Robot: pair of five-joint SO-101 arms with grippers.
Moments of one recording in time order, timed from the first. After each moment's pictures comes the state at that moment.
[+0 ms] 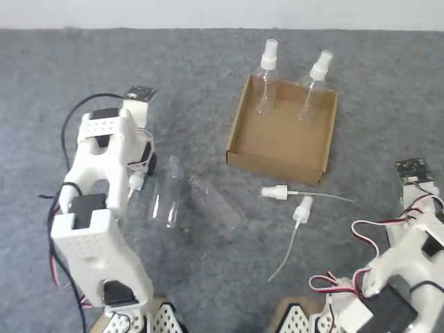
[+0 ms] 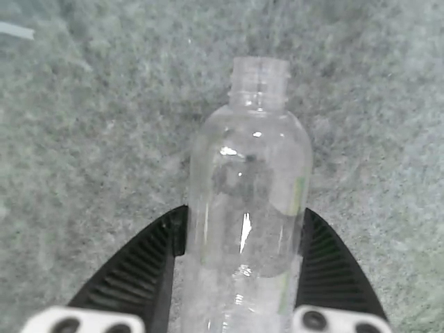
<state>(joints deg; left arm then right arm) -15.1 23.0 9.0 70.8 -16.0 44.9 -17.7 54.3 44.7 53.7</state>
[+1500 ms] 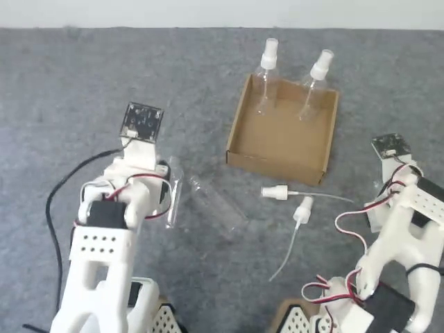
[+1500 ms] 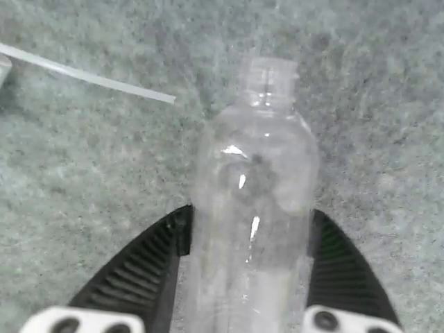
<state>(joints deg) -1.8 -52.4 61.3 54.0 -3.6 30.7 -17.6 44.1 62.2 43.6</state>
